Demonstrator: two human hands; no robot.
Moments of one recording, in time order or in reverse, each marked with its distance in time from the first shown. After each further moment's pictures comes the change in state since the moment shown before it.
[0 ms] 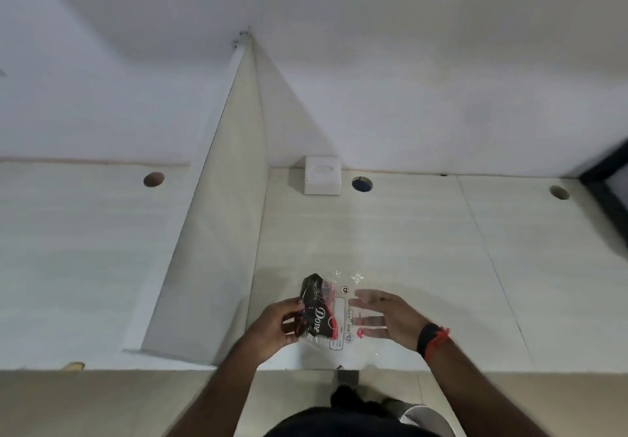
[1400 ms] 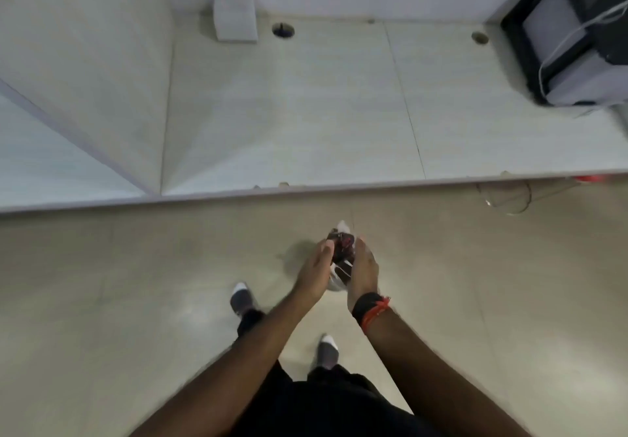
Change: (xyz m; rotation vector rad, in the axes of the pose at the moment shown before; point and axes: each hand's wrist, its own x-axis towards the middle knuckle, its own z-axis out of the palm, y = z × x) left_hand -0.106 -0.316 0.191 0.419 -0.014 0.221; right_hand -0.180 0.277 -0.036 0.360 0.760 -0.094
